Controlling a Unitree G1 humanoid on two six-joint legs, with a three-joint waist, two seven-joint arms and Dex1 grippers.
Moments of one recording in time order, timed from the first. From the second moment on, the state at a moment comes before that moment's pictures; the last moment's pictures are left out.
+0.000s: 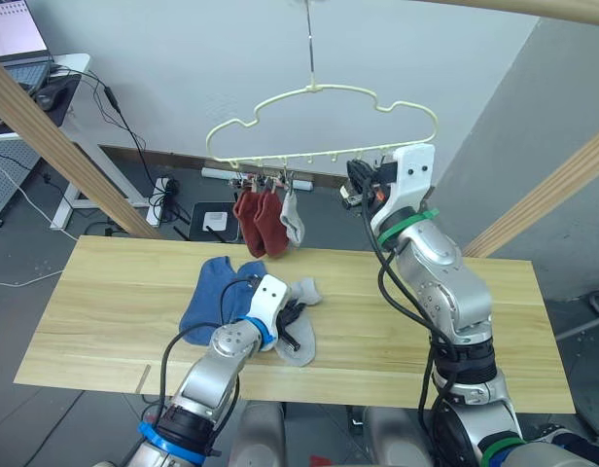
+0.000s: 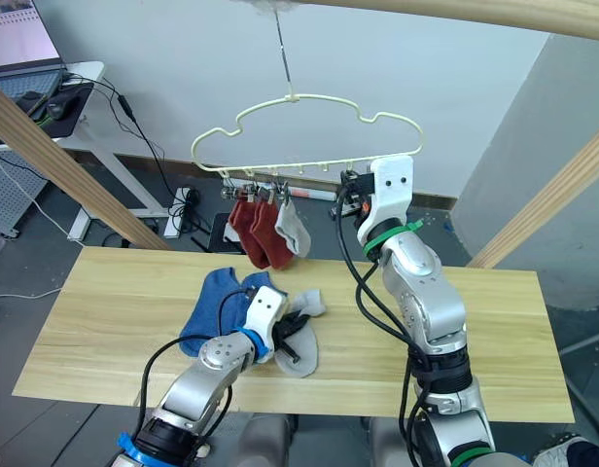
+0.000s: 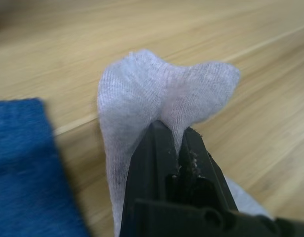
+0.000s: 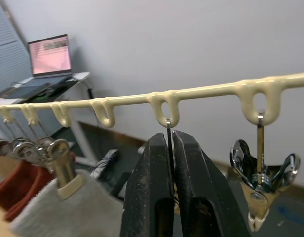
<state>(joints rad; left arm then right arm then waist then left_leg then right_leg) -0.13 0.30 -0.26 -0.02 -0.06 0.32 -0.47 -0.59 0.02 -0.03 -0.32 0.35 0.76 0.10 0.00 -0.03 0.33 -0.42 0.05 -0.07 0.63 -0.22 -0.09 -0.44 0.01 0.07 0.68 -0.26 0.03</state>
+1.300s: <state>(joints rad) -0.25 0.20 -0.21 -0.18 0.04 -0.03 -0.40 -0.70 0.11 -0.32 -0.26 1.33 1.07 -0.62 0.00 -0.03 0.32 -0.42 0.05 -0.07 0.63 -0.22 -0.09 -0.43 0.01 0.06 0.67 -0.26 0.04</state>
